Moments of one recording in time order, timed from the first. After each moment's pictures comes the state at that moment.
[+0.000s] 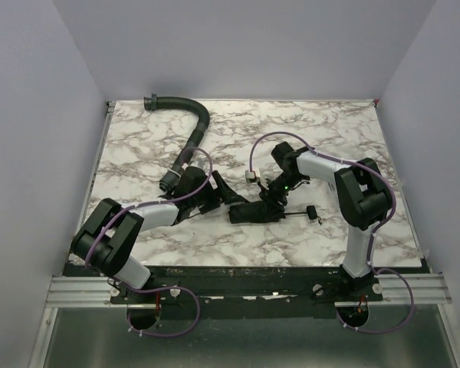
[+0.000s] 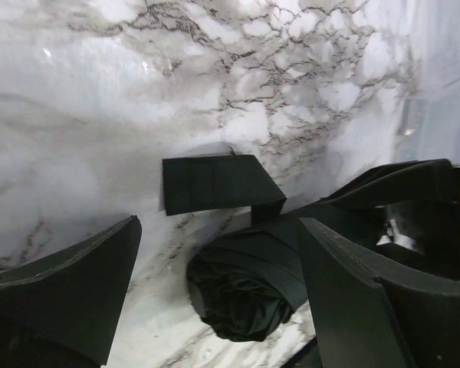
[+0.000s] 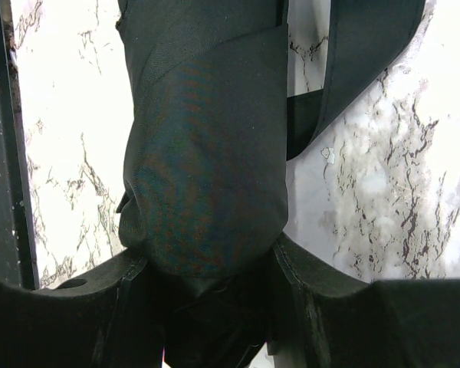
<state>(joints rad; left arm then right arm) -0.53 1.52 0.62 0.21 0.19 -0.93 0.46 1.99 1.26 -0.87 -0.77 -1.01</state>
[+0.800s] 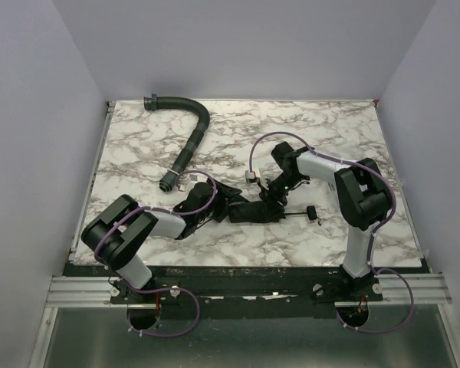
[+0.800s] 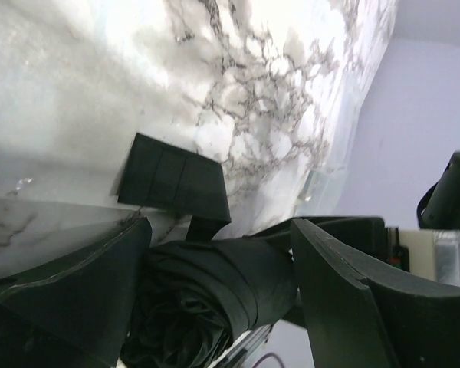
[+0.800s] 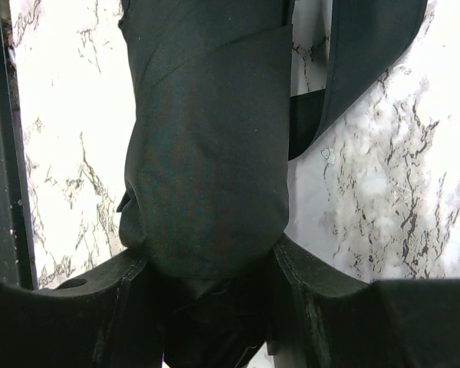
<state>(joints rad) -0.67 1.59 0.46 0.57 -0.04 -1.53 0.46 1.99 1.26 -0.87 -0.76 -1.02</state>
